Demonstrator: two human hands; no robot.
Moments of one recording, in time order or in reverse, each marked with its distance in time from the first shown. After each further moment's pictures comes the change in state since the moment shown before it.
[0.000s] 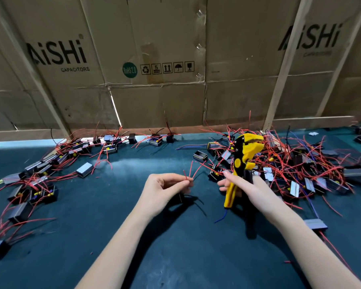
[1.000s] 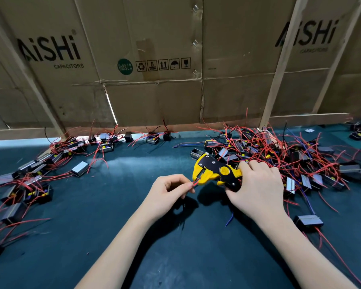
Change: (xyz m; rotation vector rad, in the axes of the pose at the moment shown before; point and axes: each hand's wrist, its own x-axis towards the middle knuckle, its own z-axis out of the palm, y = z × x) left_hand -0.003 0.000 0.011 0.132 -0.142 0.015; right_hand -0.001 0.009 0.006 -1.401 0.673 -0.460
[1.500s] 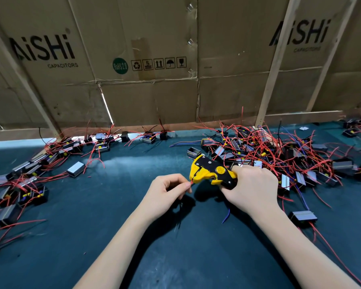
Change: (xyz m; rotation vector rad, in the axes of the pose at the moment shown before) left_hand 0.000 0.000 0.003 0.069 0.006 0.003; right_hand 0.003 -0.002 0.001 -0.022 -0.096 -0.009
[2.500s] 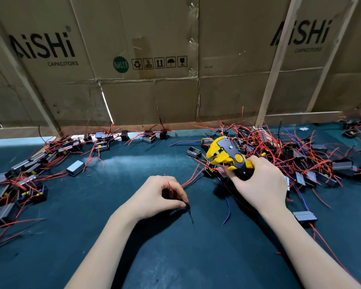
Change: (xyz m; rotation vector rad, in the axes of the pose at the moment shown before) left_hand -0.005 0.007 -0.028 0.309 -0.217 0.104; right_hand 0.003 0.020 0.007 0.283 0.092 0.254
